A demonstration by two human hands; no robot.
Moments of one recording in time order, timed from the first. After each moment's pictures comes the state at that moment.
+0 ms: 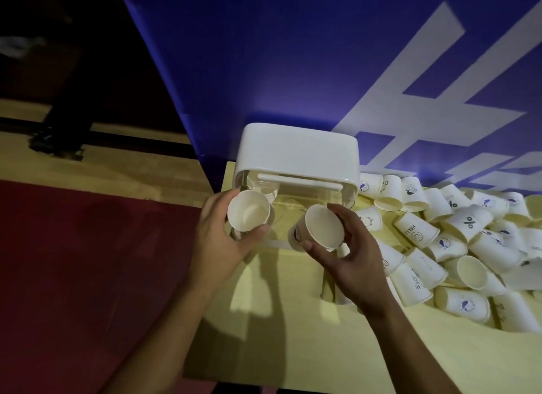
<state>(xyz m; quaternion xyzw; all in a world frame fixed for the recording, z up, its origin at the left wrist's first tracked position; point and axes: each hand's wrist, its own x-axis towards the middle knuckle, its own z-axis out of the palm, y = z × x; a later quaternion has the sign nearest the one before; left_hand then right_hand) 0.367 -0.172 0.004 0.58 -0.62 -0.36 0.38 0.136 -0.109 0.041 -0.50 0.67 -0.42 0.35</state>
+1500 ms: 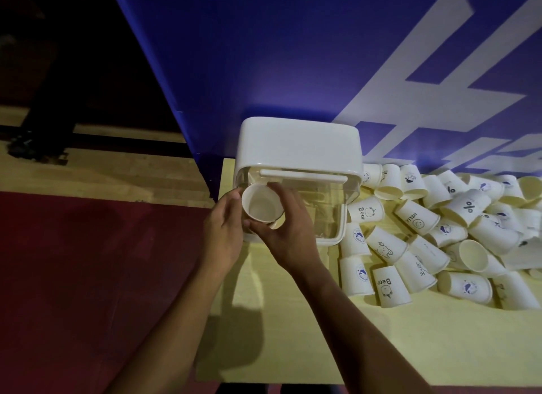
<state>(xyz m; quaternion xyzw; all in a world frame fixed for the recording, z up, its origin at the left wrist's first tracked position) 0.358 -0.195 -0.003 0.61 -0.45 -0.52 0.39 0.228 -0.167 -0.011 -0.57 0.67 -0.39 0.26</state>
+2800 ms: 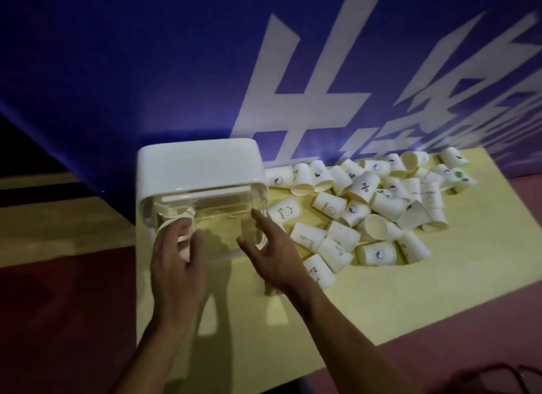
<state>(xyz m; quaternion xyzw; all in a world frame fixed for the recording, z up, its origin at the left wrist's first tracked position) 0.299 -0.154 0.011 0.58 -0.60 -0.38 0.39 0.122 -0.105 -0.004 -0.49 0.76 -0.31 0.30</state>
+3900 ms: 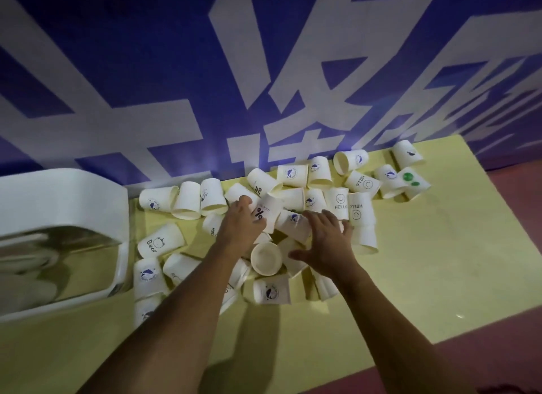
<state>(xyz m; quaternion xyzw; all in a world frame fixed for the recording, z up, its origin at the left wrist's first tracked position) -0.153 -0.154 -0.082 0.54 -0.75 -0.38 0.03 -0.313 -0.011 -0.039 -0.51 0.83 -0.04 0.22</state>
